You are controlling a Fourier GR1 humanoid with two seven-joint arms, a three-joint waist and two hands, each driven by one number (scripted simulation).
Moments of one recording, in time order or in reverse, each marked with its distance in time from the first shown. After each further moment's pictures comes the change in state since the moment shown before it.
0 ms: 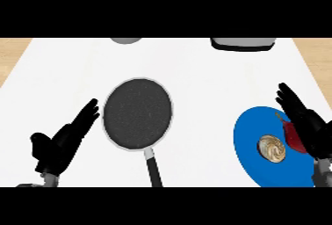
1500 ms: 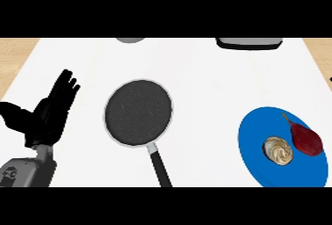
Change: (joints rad) left arm -0.166 -0.074 0.194 0.081 0.029 0.128 -0.004; right arm -0.141 -0.537 -0.064 0.275 0.379 0.334 -0.928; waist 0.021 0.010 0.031
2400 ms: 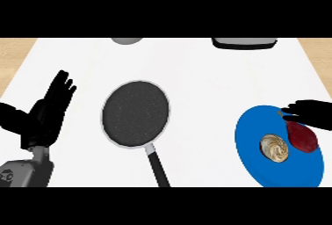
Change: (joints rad) left arm 0.014 -0.013 0.035 -0.019 -0.021 -0.014 0.025; right arm -0.038 -0.083 0.323 -0.189 0.442 0.026 0.117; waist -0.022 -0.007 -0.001
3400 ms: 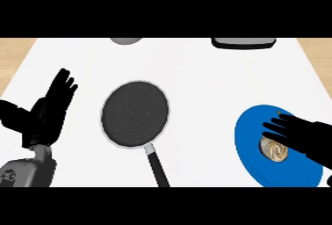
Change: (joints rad) left arm -0.011 -0.052 0.035 -0.025 -0.060 -0.024 0.045; right arm 0.199 0.166 -0.062 -0.315 0.296 0.027 0.191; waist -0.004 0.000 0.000
